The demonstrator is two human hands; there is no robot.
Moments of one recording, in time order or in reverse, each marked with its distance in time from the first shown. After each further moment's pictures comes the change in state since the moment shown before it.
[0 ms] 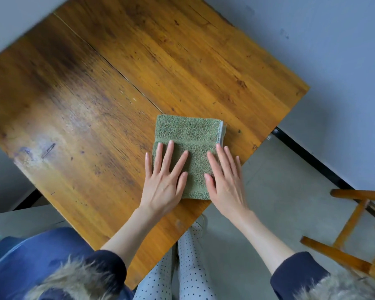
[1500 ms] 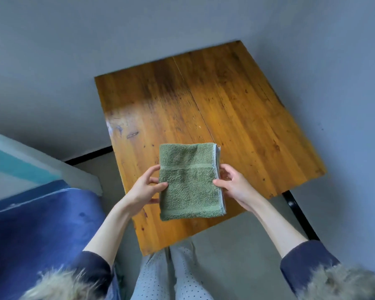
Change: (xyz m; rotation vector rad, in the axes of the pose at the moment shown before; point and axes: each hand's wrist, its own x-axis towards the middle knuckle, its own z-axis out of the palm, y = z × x) left_hand -0.099 -0.056 -0.099 -1.428 0.022 -0.799; right_hand 0.066 -0.080 -0.084 0.844 -0.718 0.356
